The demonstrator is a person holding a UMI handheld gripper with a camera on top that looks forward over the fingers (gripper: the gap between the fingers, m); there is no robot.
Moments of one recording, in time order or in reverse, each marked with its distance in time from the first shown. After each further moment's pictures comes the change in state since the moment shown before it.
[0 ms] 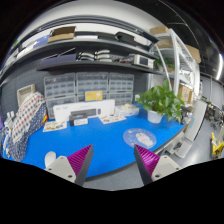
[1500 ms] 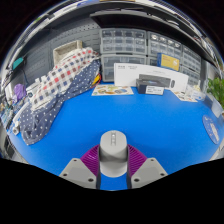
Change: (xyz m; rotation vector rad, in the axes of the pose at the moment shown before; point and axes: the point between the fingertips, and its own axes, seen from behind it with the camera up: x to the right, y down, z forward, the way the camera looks) arm -0.304 0.150 0.097 -0.259 -0.454 -0.189
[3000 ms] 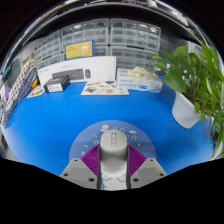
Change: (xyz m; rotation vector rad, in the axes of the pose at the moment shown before) arm 0.514 -0.013 -0.015 -0.129 0.056 -0.014
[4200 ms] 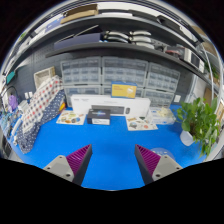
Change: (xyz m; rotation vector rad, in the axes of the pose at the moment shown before) arm -0.241 -0.143 -0.148 0.133 0.031 -0.011
